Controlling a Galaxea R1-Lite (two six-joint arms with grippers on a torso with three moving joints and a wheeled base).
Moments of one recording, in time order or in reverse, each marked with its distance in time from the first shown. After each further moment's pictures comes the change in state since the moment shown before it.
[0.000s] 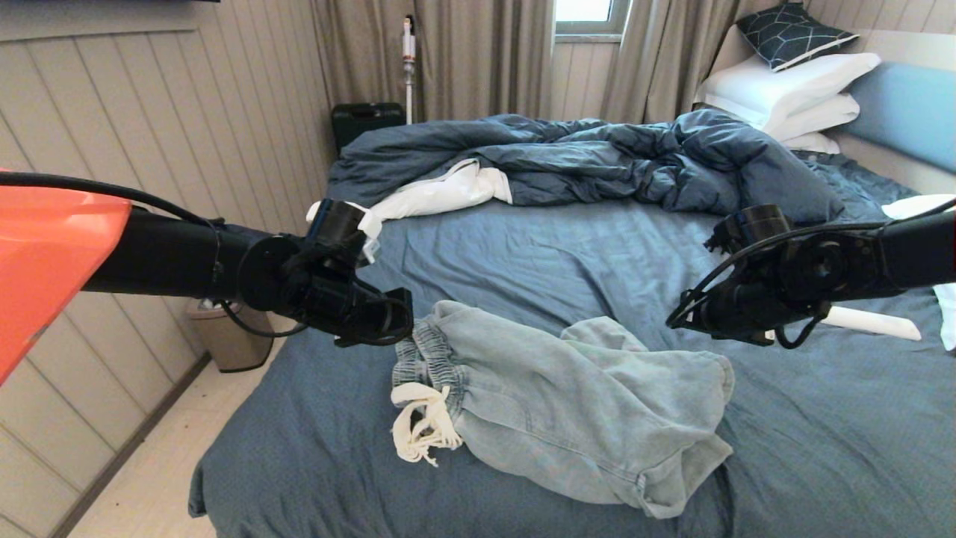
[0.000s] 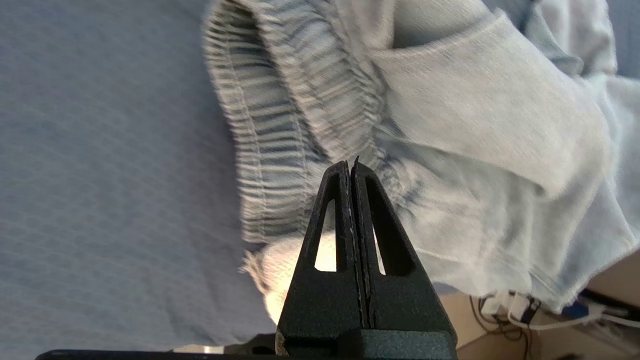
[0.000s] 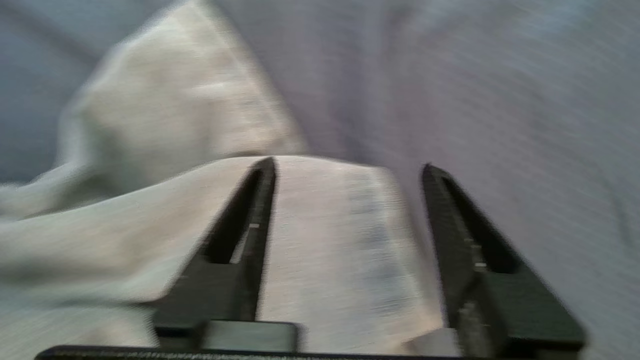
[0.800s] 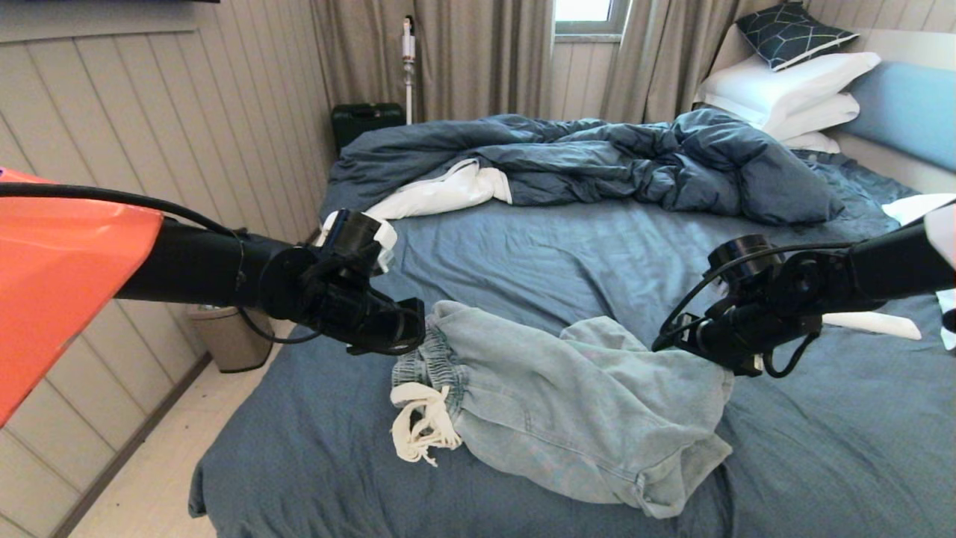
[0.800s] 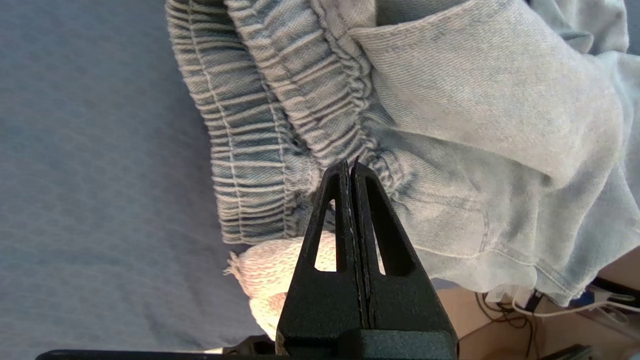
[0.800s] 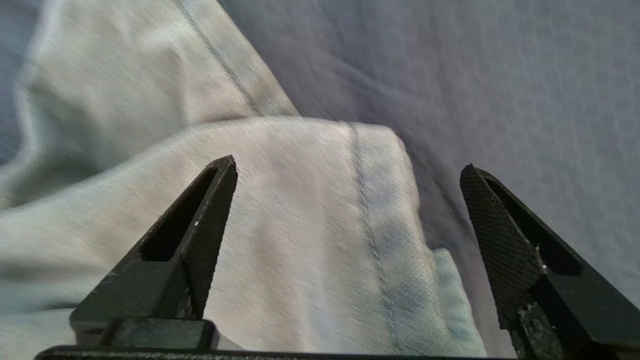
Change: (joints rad) left arm -0.014 0.032 -0.004 -0.007 -0.002 0.000; right arm -0.043 0.090 -0.008 0.055 0.146 0.112
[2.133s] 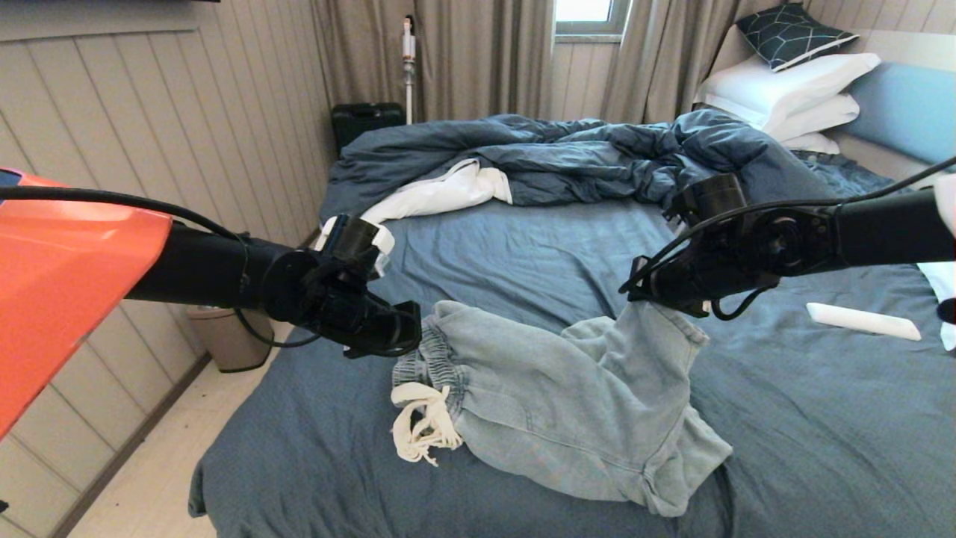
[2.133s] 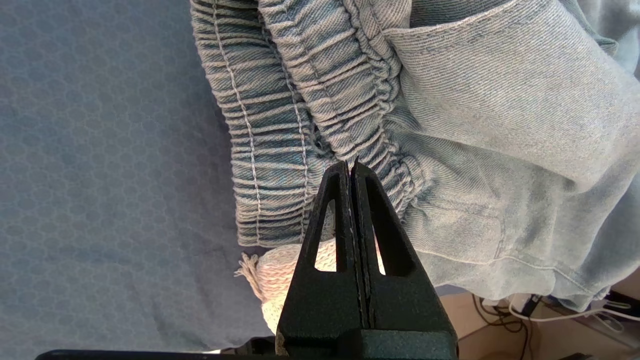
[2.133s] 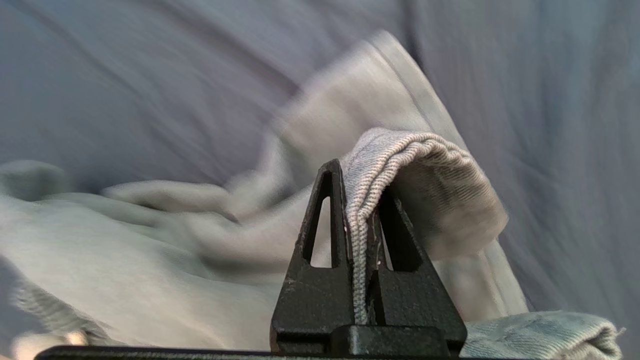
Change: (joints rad) left arm 0.001 0.015 0.005 0.000 0.002 -0.014; right arm 0.156 -0.036 -0.181 -0.064 -0.007 0.028
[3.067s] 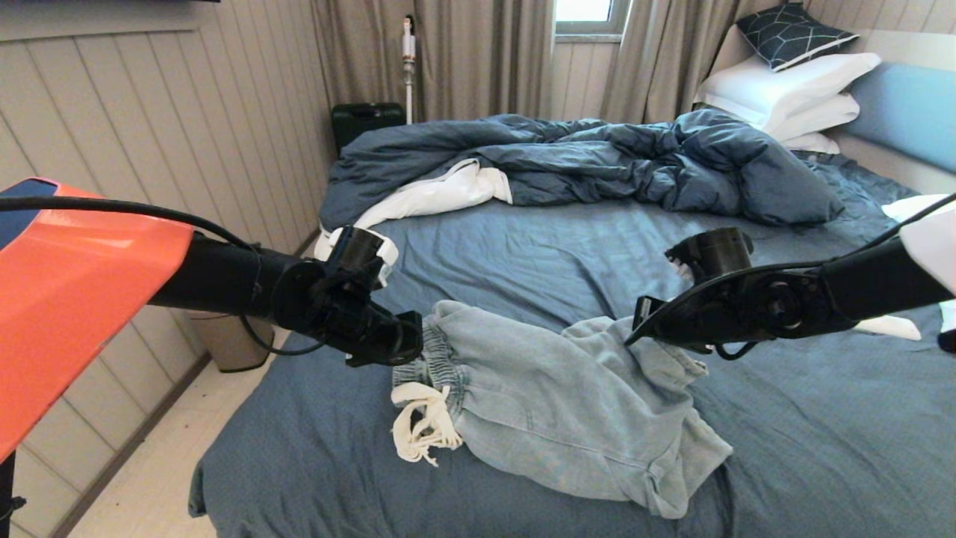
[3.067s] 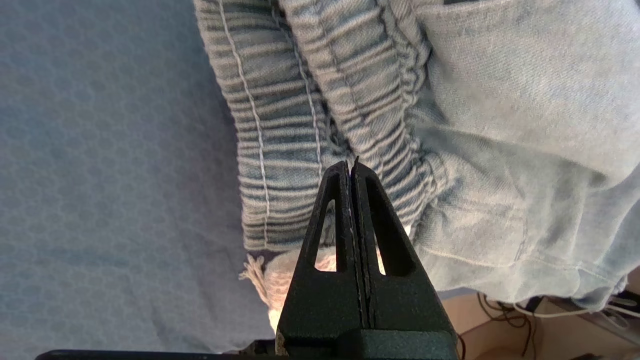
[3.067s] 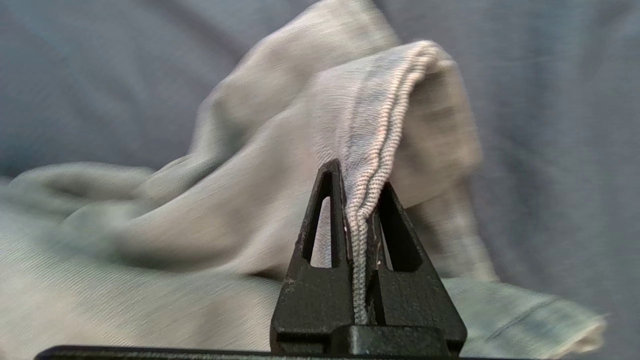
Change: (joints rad) left arm 0.000 0.027 0.017 -0.013 -0.003 0.000; right arm -0.030 -0.005 0.310 -0.294 -0.005 -0.056
